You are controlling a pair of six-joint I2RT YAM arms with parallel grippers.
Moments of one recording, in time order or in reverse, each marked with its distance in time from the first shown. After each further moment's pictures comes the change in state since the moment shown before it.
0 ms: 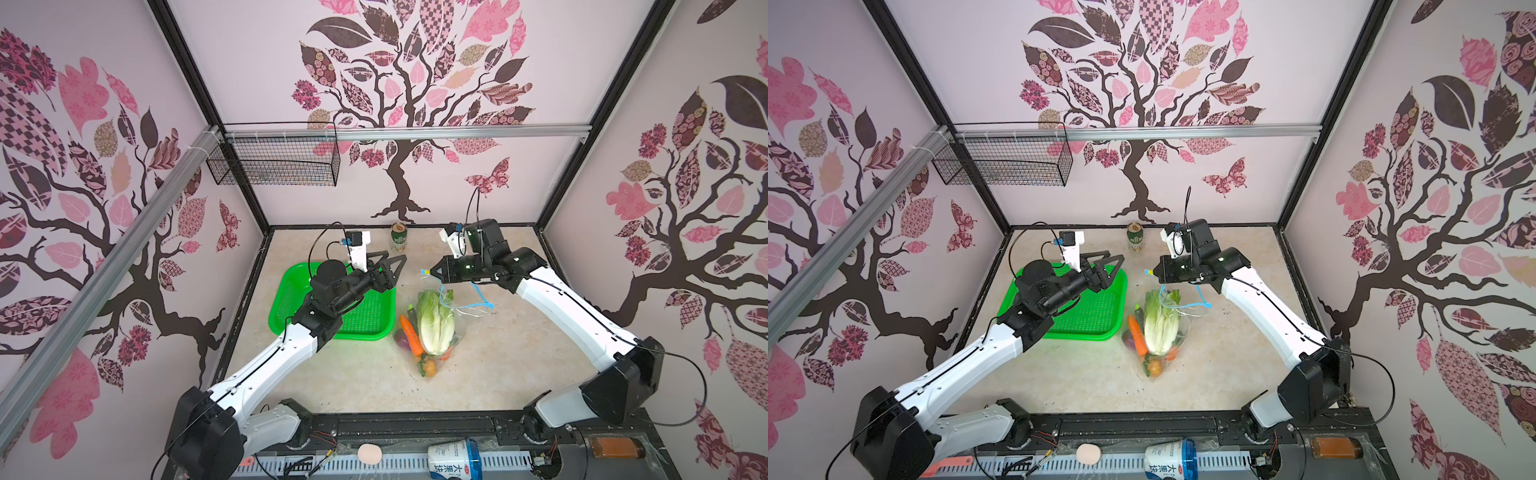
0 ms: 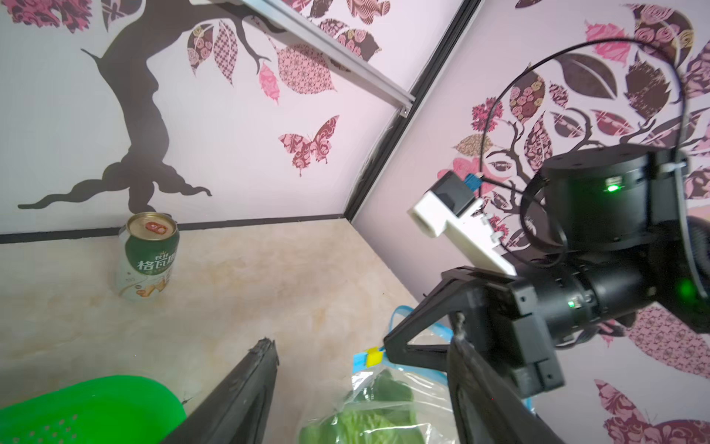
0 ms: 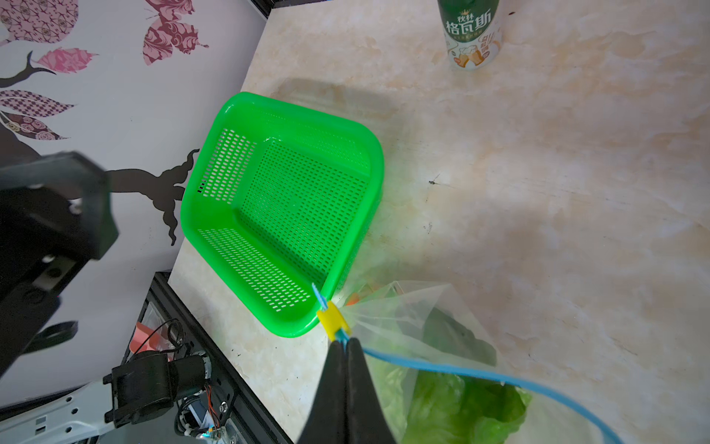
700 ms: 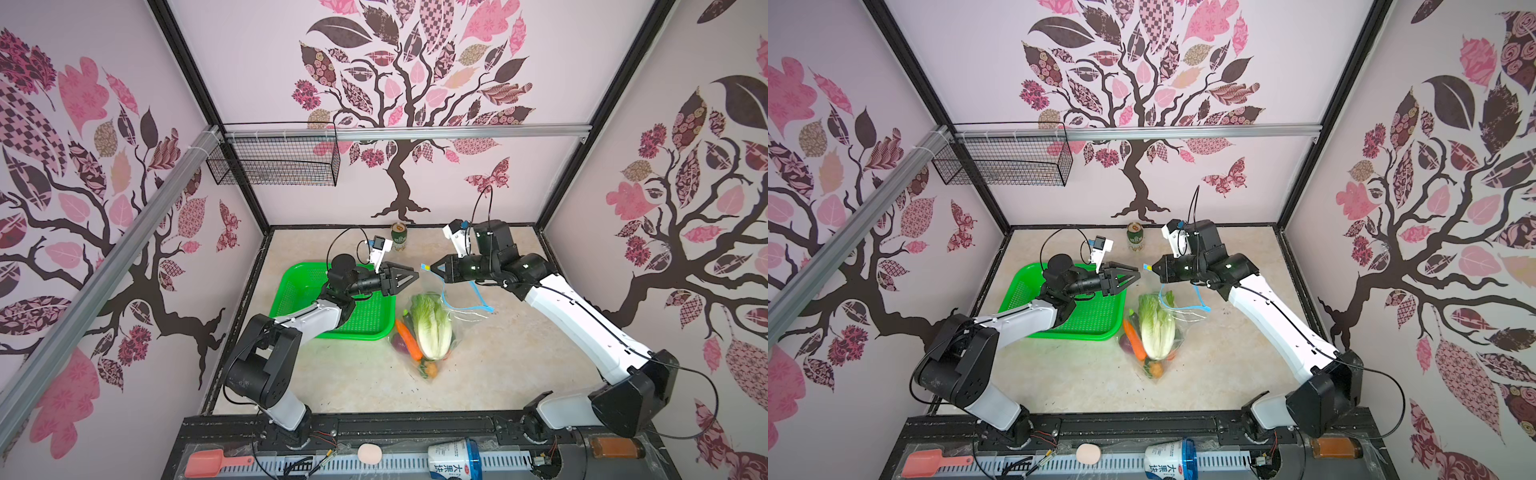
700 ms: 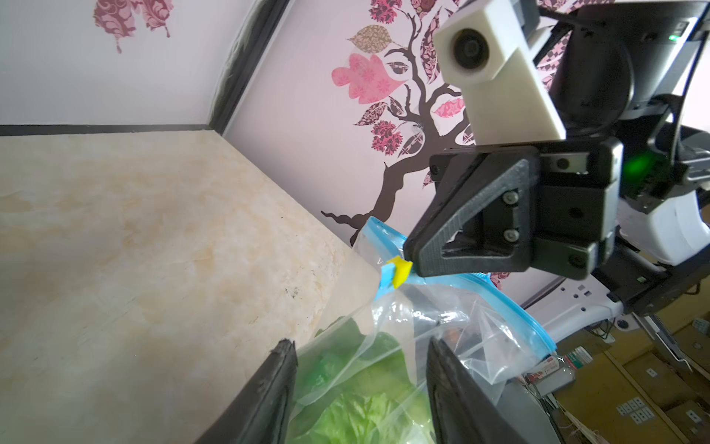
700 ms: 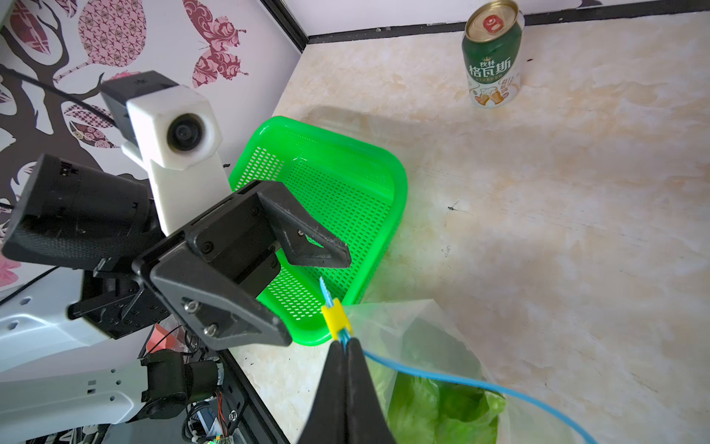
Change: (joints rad) left arm 0.085 0.404 0.002 0.483 0.618 -0.185; right arm 0.000 -0.074 -0.052 0.086 -0.033 0.004
